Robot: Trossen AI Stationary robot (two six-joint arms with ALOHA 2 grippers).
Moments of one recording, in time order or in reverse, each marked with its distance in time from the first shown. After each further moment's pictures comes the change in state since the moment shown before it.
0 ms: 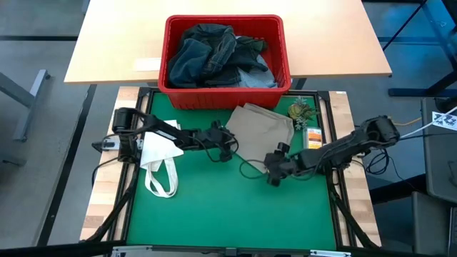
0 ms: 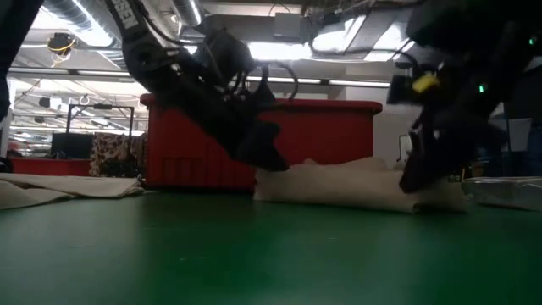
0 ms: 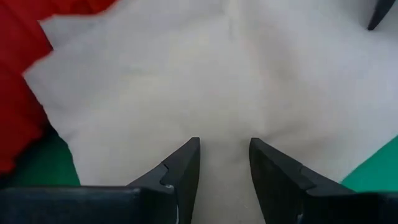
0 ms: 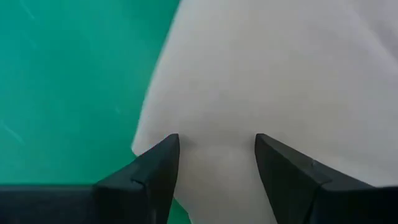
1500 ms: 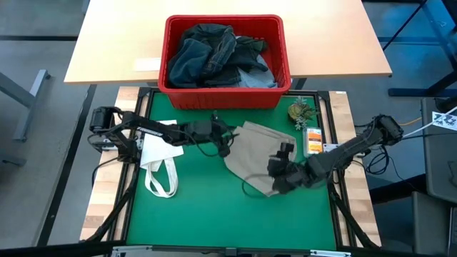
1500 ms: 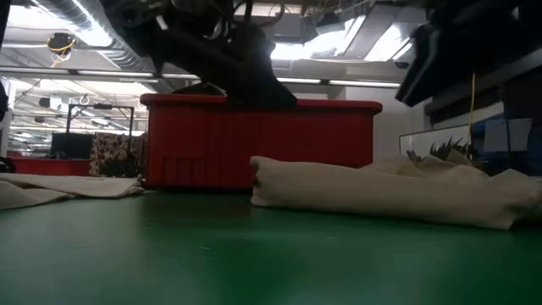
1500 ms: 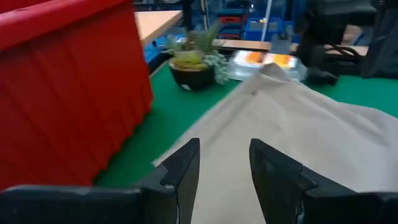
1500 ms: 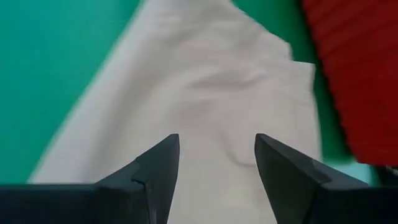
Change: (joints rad) left arm 0.007 -0.254 -0.002 0.016 0.072 -0.005; right arm 0.188 -0.082 0.342 -0.465 0.237 -0.073
